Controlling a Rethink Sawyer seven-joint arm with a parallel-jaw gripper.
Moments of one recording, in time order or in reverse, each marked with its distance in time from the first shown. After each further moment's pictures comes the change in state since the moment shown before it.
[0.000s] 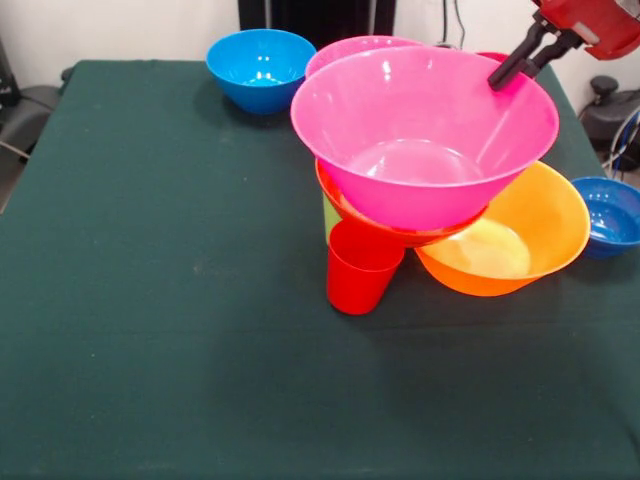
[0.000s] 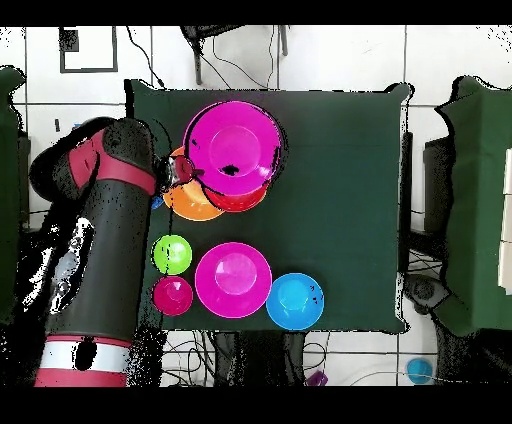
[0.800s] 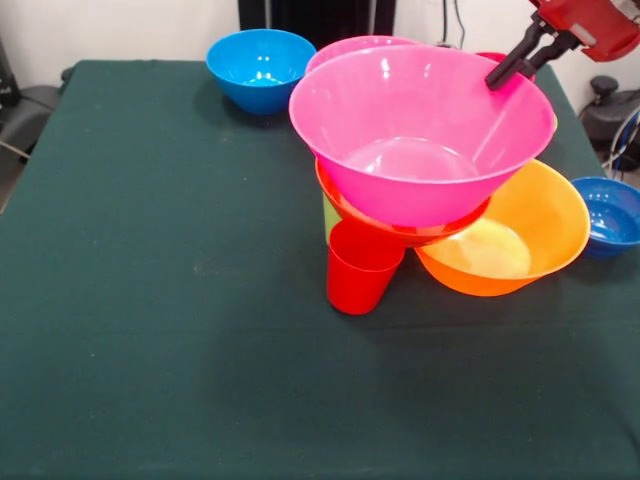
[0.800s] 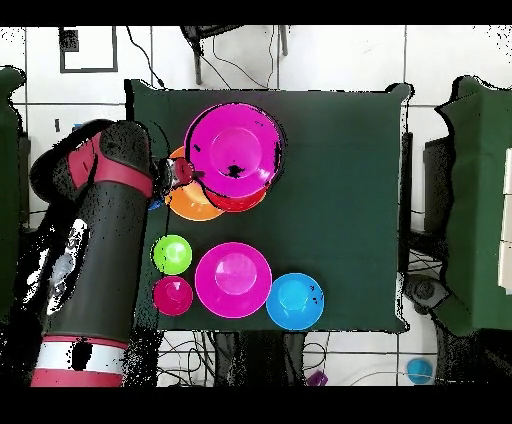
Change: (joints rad) arm 0.011 0.011 -0.019 0.000 0.000 0.000 0.004
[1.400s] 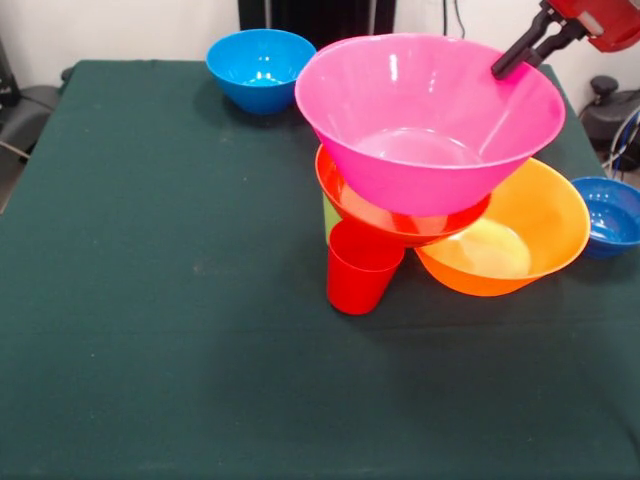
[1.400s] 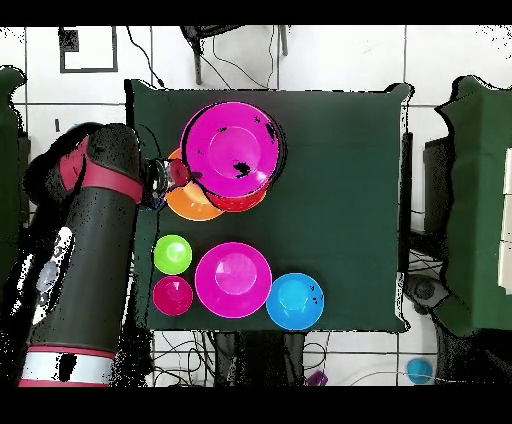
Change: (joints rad) arm 0.030 0.002 -0.032 0.000 0.002 0.000 0.000
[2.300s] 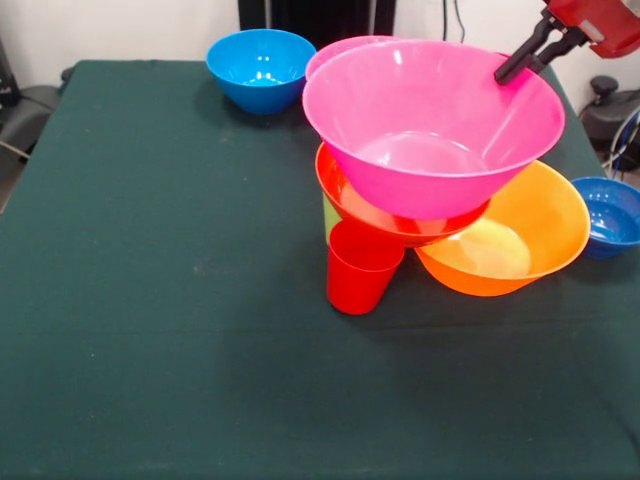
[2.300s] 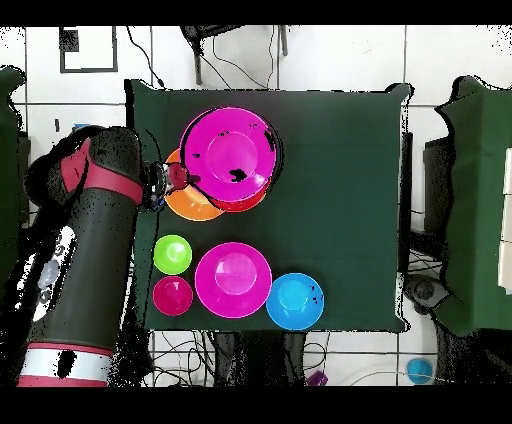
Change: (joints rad) arm 0.007 0.019 -0.014 0.007 0.039 0.000 0.000
